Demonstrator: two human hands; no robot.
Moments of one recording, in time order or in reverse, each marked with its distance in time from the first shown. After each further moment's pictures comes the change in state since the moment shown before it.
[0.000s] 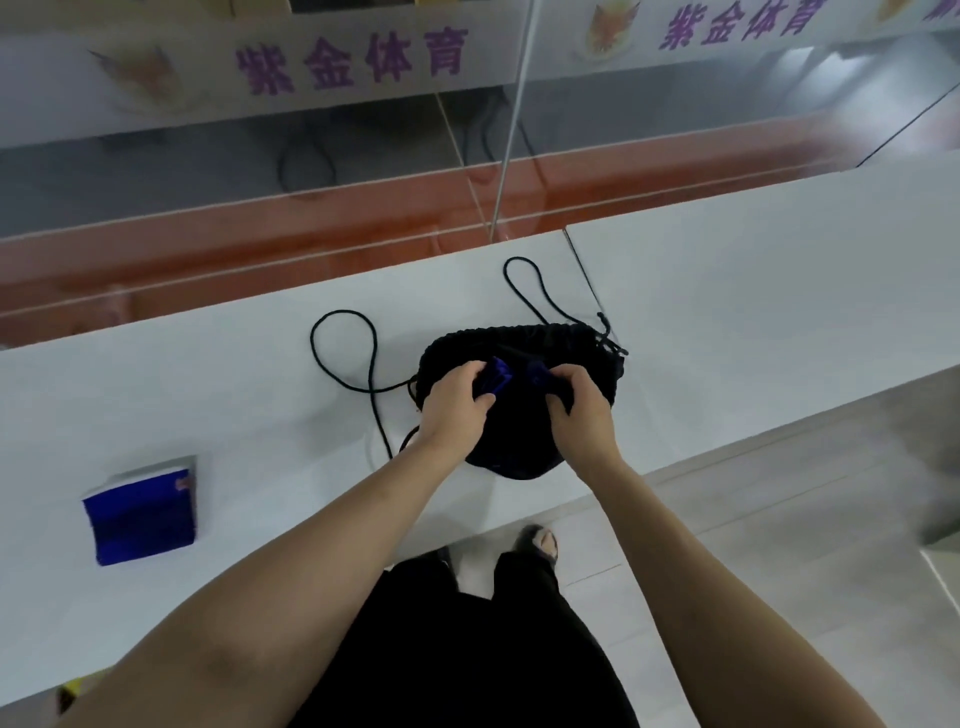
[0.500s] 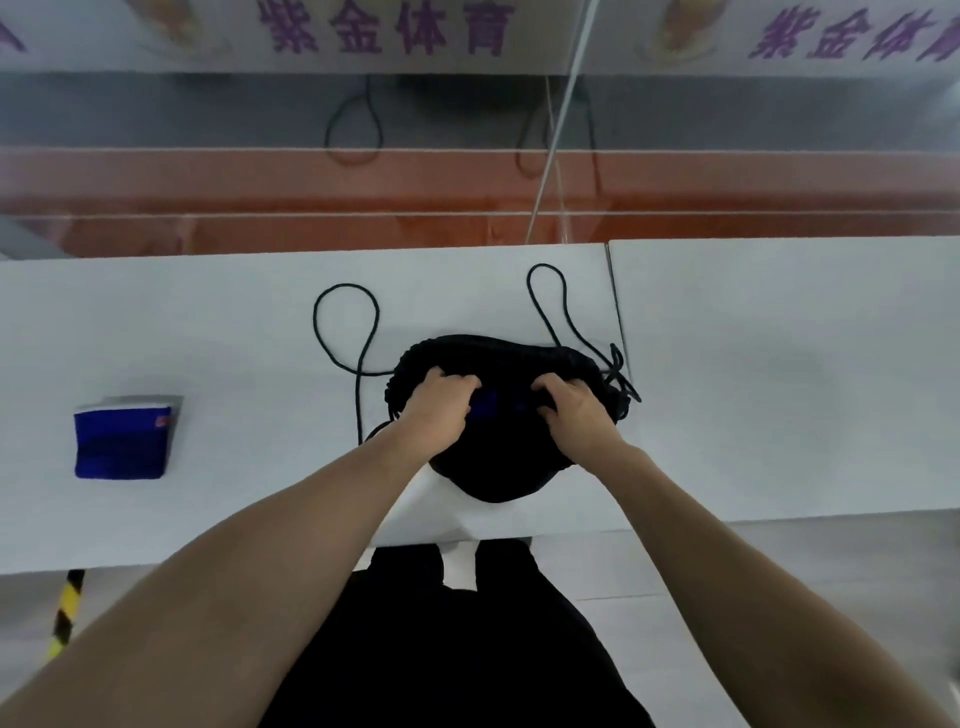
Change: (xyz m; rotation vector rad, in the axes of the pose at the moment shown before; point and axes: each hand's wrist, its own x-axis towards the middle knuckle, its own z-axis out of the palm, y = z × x) left_hand 0.049 -0.011 0.038 0.491 -0.169 -0.080; right_hand 0.108 0.046 -0.022 -0.454 -0.512 -0.259
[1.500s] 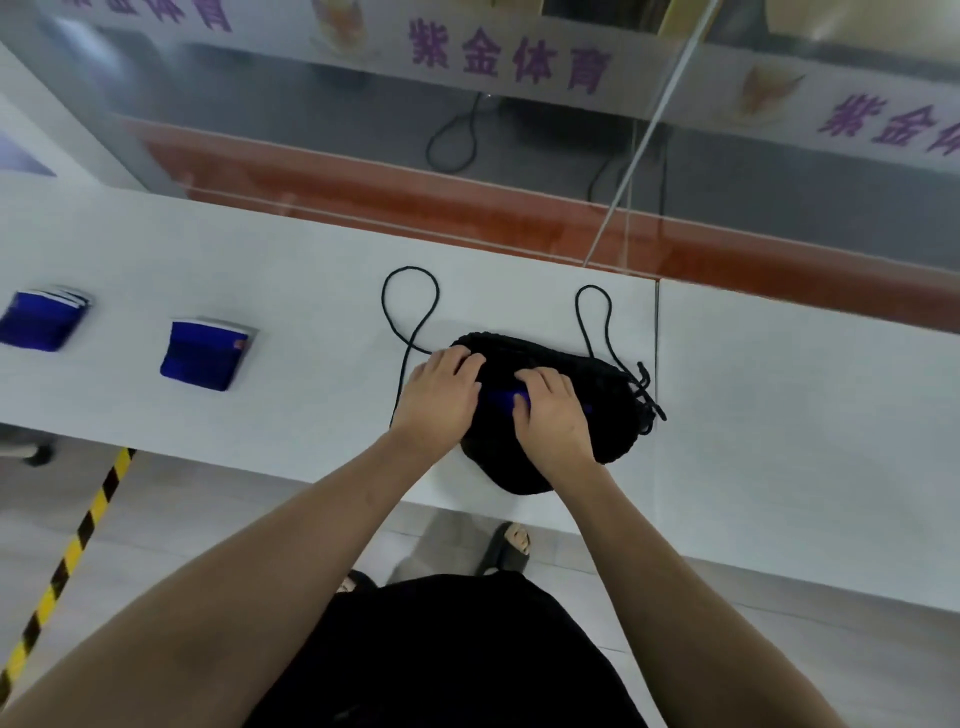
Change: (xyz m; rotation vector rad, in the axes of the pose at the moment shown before) left_hand -0.099 0.016 -0.007 0.079 0.540 -0.083; right_hand -0.037 -0.062 0.027 -0.107 0.332 -0.408
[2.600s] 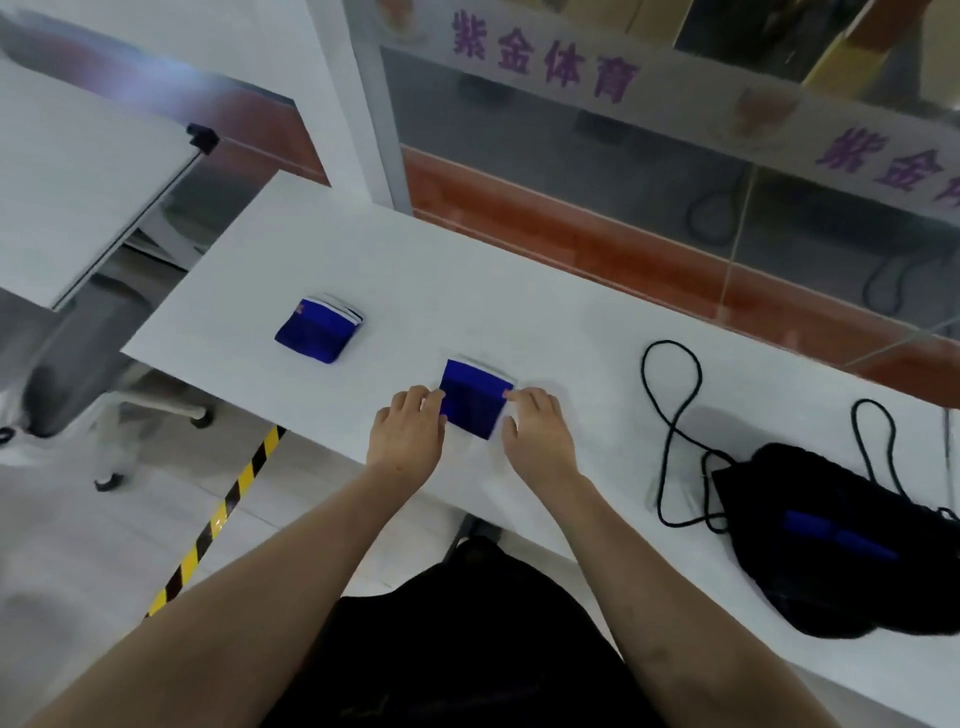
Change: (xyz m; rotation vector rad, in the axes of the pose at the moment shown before) left_hand -0.122 -0.420 -0.112 0.046 -0.103 -0.454; right_hand 0.109 -0.364 0.236 0.096 -0.244 -0.082
